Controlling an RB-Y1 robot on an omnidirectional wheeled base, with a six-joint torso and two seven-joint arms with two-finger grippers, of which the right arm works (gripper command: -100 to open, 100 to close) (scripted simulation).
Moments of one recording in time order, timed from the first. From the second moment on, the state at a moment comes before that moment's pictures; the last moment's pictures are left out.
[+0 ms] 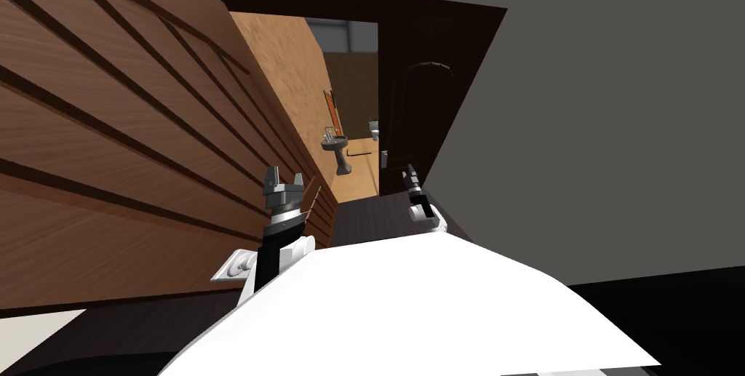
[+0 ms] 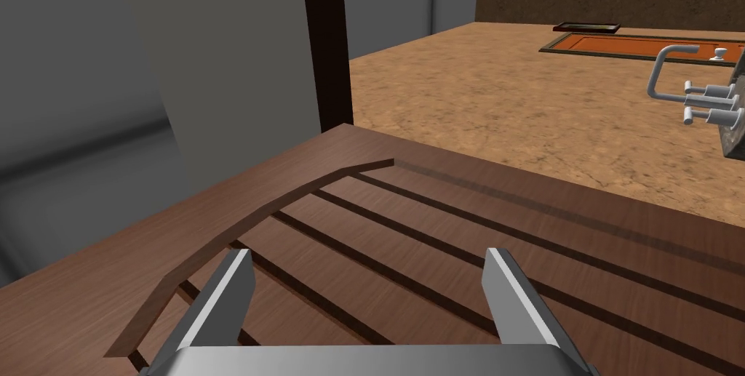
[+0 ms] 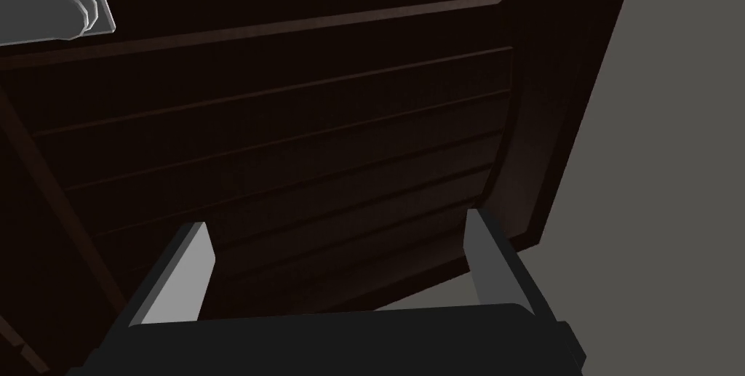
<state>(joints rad) 0.13 -0.09 -0.01 -1.64 -0.01 -0.43 -0.10</state>
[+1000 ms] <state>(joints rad) 0.00 -0.09 -0.03 -1.39 -0.01 -0.37 -0.08</state>
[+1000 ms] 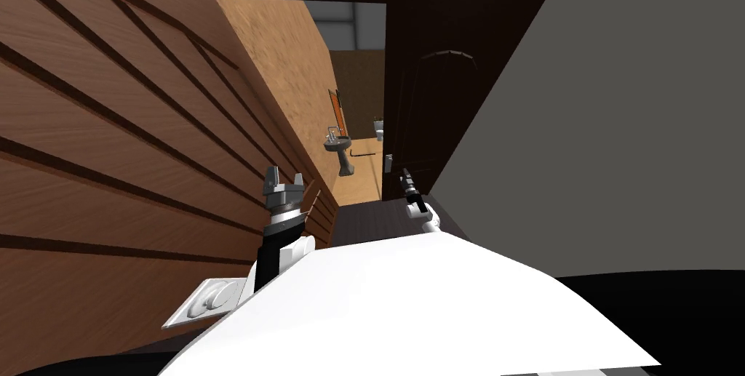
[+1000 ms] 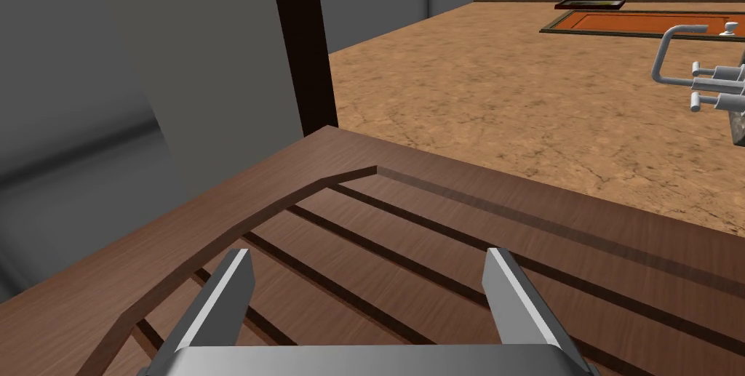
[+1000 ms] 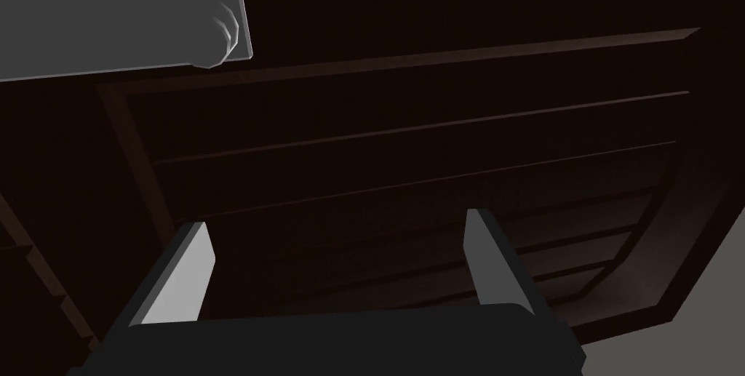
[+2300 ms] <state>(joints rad) -0.13 -0.08 -0.06 -1.14 -0.02 -0.31 -0.06</state>
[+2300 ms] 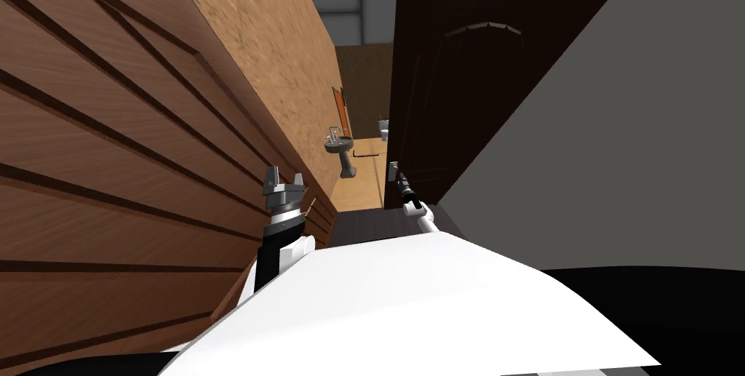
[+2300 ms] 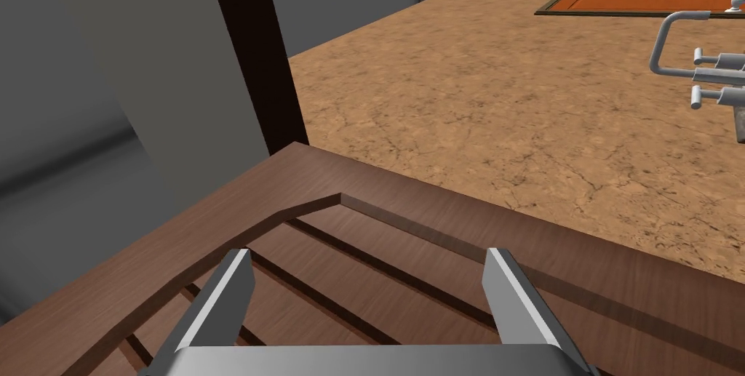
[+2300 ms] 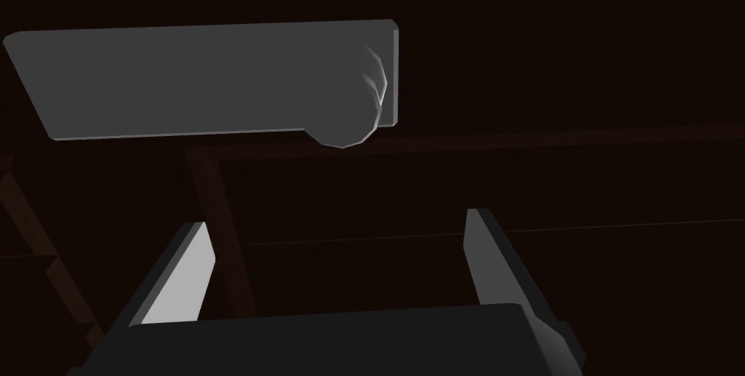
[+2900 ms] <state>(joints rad) -0.14 -0.22 -0.11 -1.05 -0.06 -0.36 -0.14</state>
